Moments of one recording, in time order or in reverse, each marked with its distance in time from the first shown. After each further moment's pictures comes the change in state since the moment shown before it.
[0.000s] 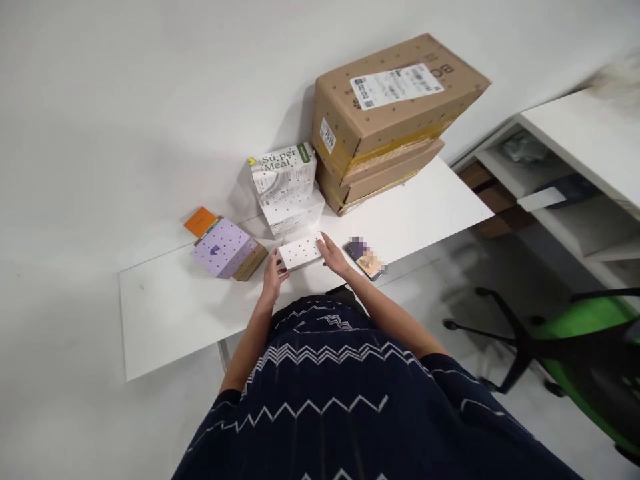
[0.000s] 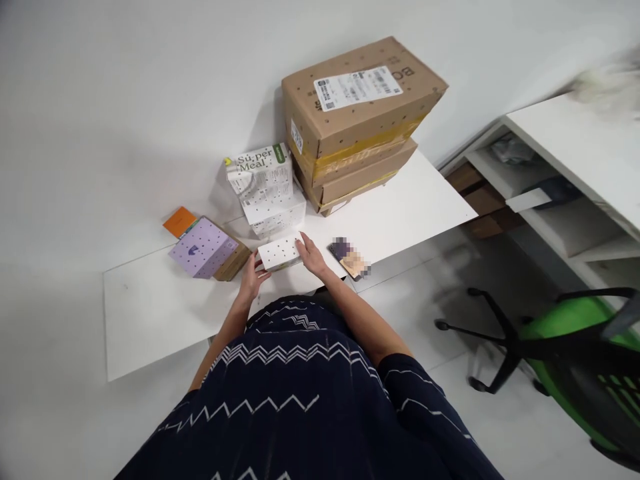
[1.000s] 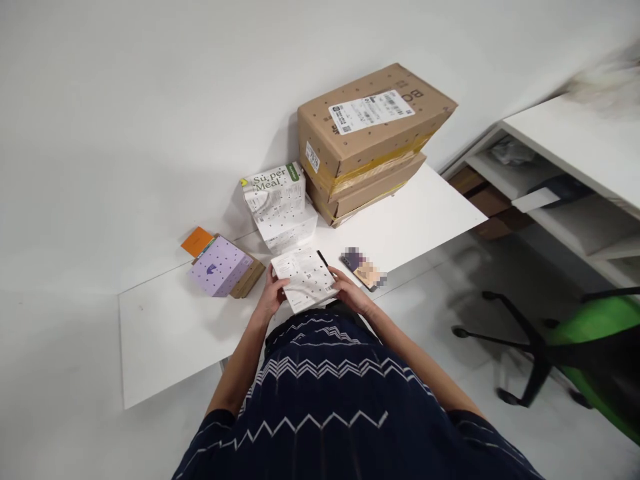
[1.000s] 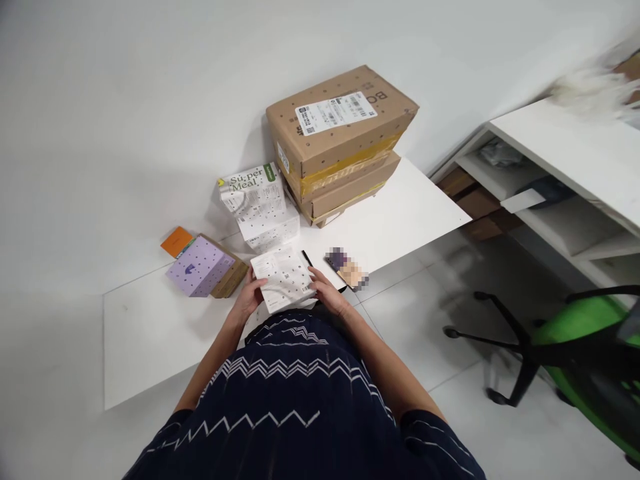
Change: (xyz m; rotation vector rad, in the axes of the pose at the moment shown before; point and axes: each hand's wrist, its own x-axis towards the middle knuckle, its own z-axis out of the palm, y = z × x) left_hand -0.013 0.014 0.003 -0.134 -0.216 -0.032; right_hand -0.069 0.013 -0.026 0.603 -0.178 0.282
